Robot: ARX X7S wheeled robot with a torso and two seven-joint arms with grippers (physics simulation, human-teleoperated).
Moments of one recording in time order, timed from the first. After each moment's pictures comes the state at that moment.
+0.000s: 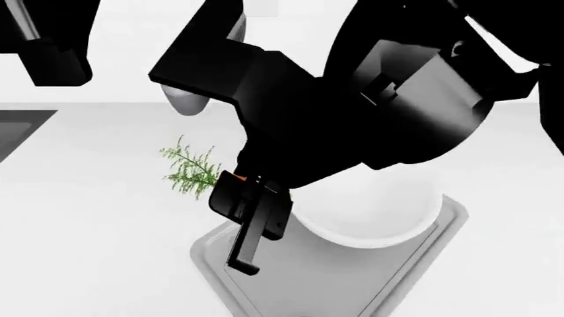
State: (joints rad) left arm -2.06 -1.06 0.90 0.49 -2.63 -0.68 -1.41; right arm 2.01 0.26 -1.09 0.08 2.00 1.51 0.35
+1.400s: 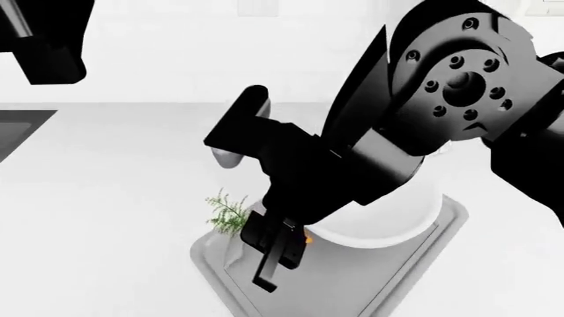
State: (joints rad) left arm -2.05 -1.09 0.91 0.49 -2.61 -0.66 -1.38; right arm 1.88 0.28 -1.30 0.10 1.93 1.43 0.24
